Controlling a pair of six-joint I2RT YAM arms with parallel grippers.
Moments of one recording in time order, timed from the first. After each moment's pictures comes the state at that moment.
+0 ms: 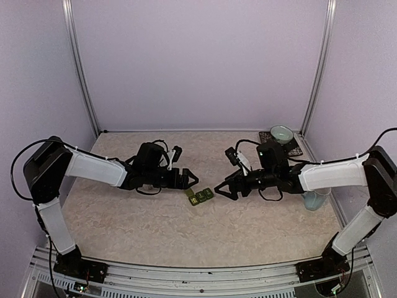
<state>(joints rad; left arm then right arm) -0.69 1.82 0.98 0.24 0.30 -0.46 0.69 1.53 0.81 0.19 -0.47 0.14</state>
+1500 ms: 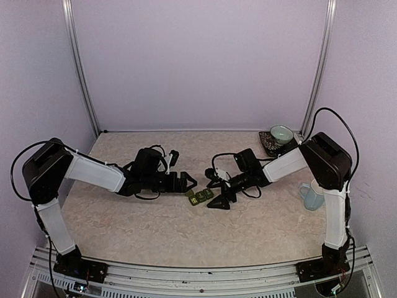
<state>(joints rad) -0.71 1.81 0.89 0.33 0.28 -0.53 0.61 2.11 1.14 0.16 -0.78 -0.59</state>
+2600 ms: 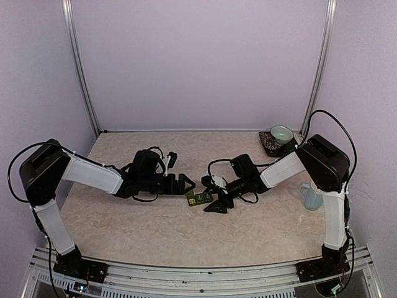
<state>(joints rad) -0.71 1.78 0.85 0.34 0.28 -0.54 0.67 2.12 1.10 0.24 -0.77 -0.62</state>
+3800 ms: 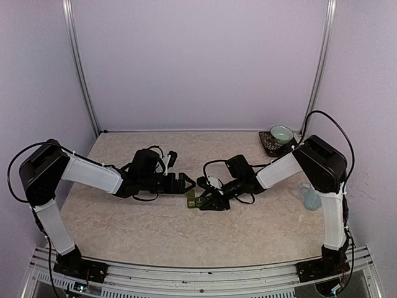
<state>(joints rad) -0.71 1.78 0.85 0.35 0.28 -0.54 0.70 2.15 1.15 0.22 -0.78 -0.58</state>
